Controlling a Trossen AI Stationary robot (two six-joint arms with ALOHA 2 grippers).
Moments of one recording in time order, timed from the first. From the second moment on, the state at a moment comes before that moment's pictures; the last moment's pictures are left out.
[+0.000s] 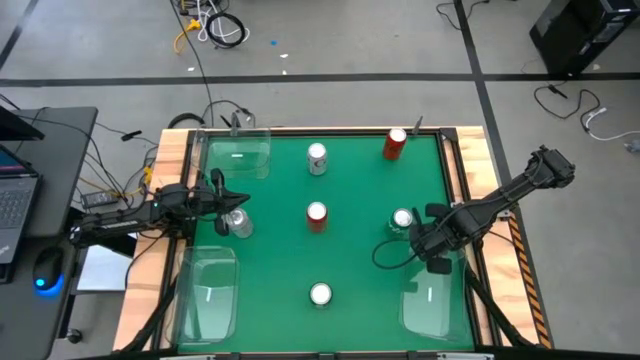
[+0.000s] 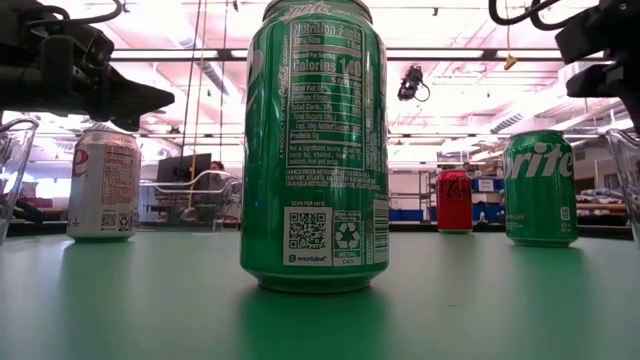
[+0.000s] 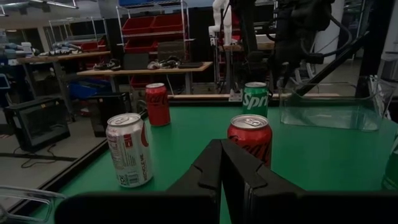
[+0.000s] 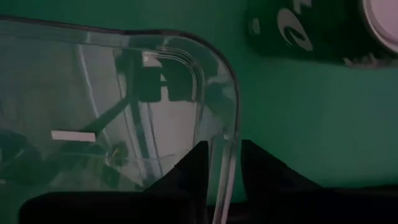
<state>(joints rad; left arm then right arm) 0.17 0.00 0.01 0.04 -0.01 0.05 0.49 1.19 0.88 -1.23 0.04 0.59</state>
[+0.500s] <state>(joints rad) 0.17 0.00 0.01 0.07 -0.01 0.05 0.44 1.19 0.97 -1.30 -0.01 0.80</state>
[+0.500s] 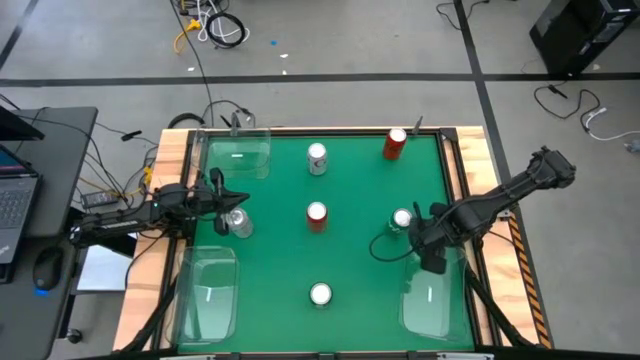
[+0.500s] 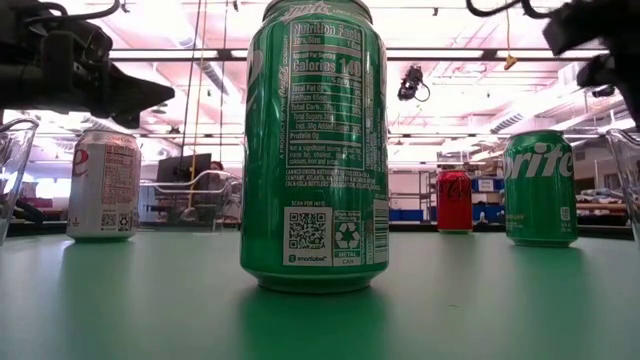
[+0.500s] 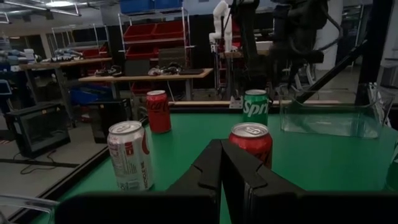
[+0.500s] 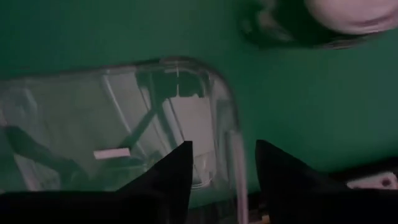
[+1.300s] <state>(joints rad) 0.17 0.00 0.01 0.07 -0.02 0.04 -0.01 1.35 1.10 -1.23 0.06 0.55</state>
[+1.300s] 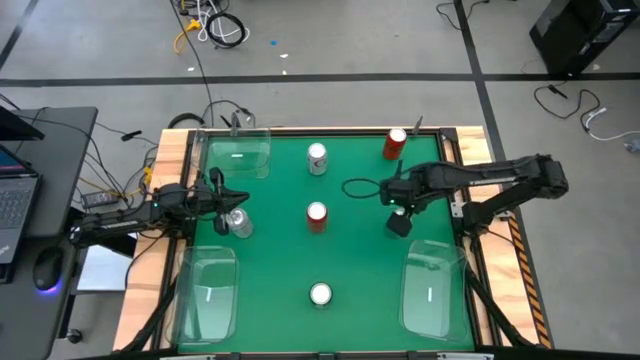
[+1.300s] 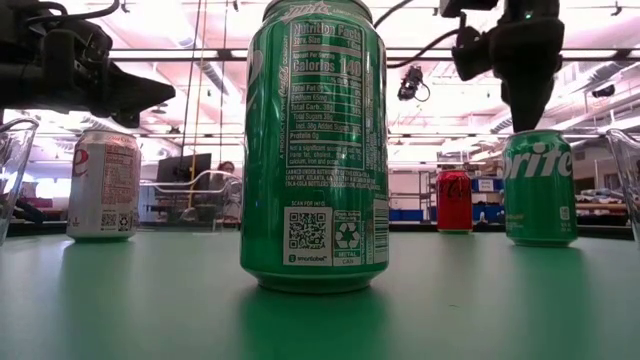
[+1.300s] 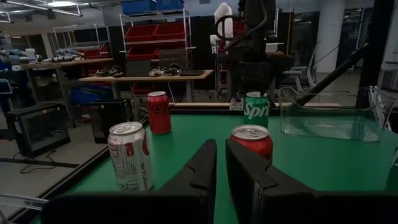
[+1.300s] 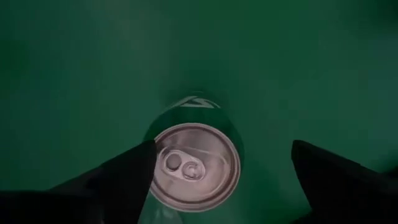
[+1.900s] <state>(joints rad) 0.17 0.00 0.01 0.07 -0.02 0.04 -0.05 1.38 1.10 -1.20 0.01 0.44</state>
